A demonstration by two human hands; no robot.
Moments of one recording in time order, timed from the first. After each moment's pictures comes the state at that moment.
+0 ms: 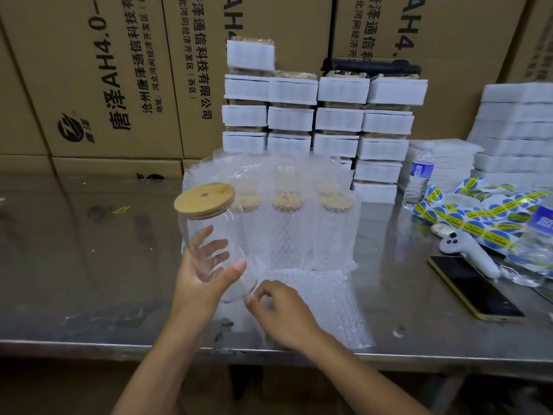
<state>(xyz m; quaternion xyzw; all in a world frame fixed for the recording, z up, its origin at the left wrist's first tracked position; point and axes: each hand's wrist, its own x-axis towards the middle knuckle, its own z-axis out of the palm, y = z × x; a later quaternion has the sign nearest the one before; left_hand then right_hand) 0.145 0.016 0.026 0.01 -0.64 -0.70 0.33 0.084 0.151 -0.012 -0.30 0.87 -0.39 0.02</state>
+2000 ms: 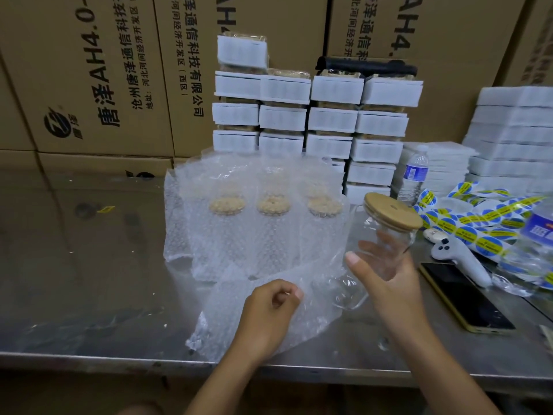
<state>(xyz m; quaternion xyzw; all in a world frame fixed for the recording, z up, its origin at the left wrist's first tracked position) 0.109 0.111 0.008 0.05 -0.80 -0.57 0.18 0.064 0.273 0.052 -0.16 0.65 -0.73 -0.15</state>
